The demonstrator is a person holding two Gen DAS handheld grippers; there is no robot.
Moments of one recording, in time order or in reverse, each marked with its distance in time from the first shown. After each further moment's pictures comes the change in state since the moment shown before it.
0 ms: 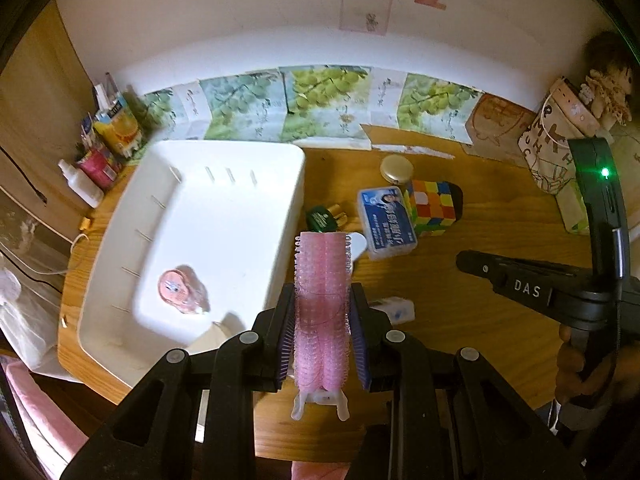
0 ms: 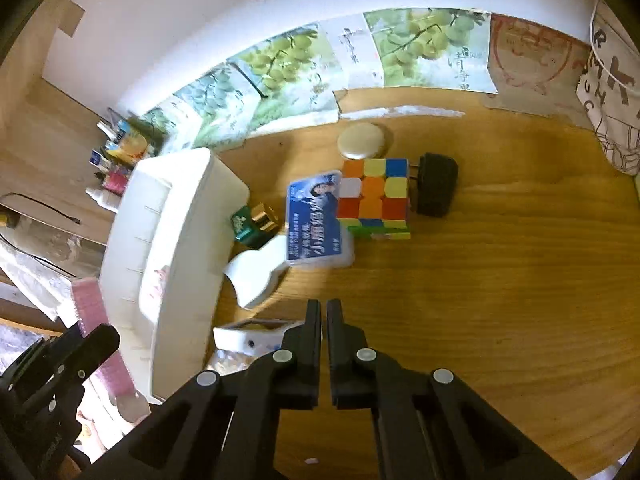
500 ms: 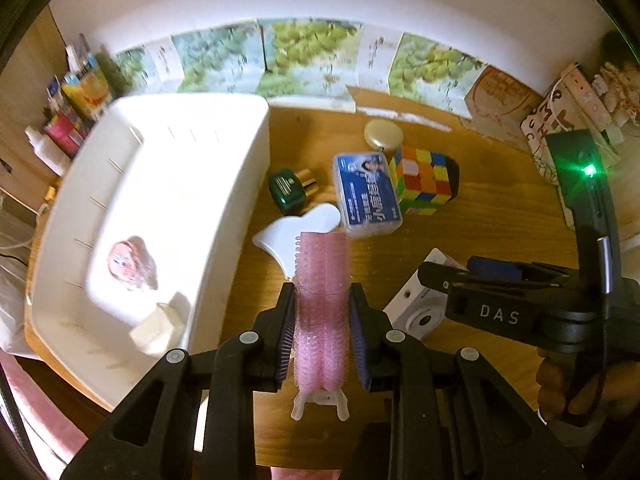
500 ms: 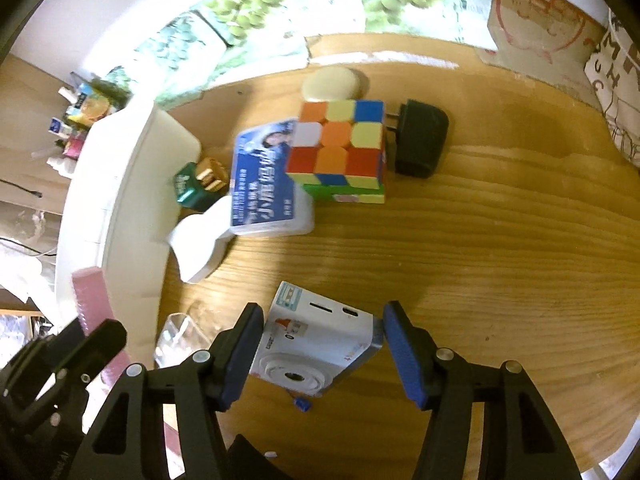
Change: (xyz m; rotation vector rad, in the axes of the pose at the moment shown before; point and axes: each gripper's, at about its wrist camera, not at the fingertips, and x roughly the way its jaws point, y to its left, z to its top) left arm 0.038 -0.025 -0.007 -0.049 0.093 -0.053; right arm 0.061 0.008 -0.003 -0.029 0.141 -0.107
